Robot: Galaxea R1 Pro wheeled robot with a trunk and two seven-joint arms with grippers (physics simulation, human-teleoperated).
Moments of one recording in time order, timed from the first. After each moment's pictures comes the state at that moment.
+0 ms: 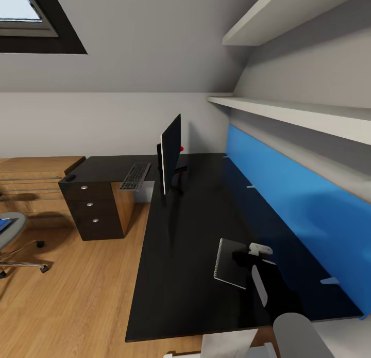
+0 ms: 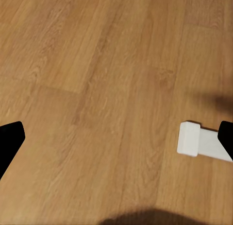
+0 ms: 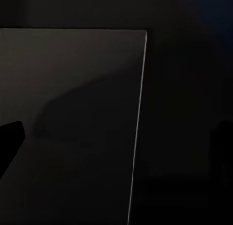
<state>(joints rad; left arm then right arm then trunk) -0.15 -0.04 0.06 -0.20 0.19 -0.58 0.10 -0.60 0.09 -0.26 -0.82 0.05 0.43 -0.03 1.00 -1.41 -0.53</state>
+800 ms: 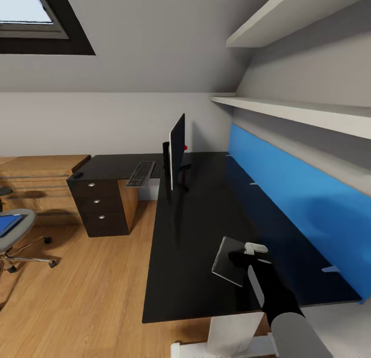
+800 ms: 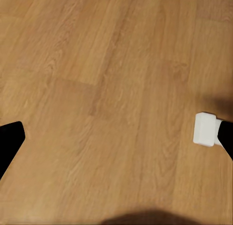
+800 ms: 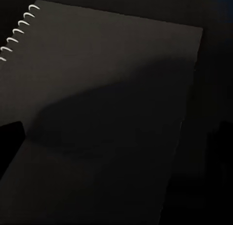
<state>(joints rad) -0.15 -0.04 0.07 -0.20 0.19 -0.58 0.10 -0.60 0.09 -0.20 -0.81 0.05 0.43 -0.03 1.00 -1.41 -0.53</state>
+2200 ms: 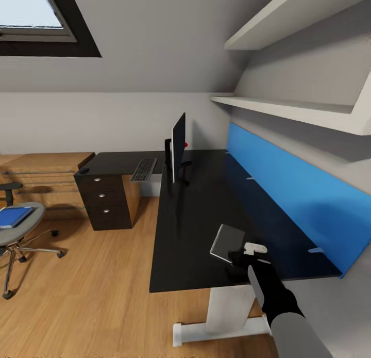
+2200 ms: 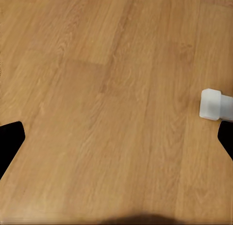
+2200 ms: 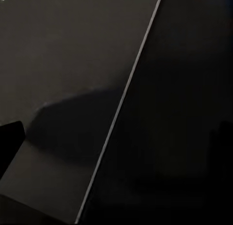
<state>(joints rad) -0.15 -0.04 0.07 -0.20 0.19 -0.58 0.10 -0.60 0.09 -0.20 -0.81 0.04 0.43 -0.03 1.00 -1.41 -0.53</state>
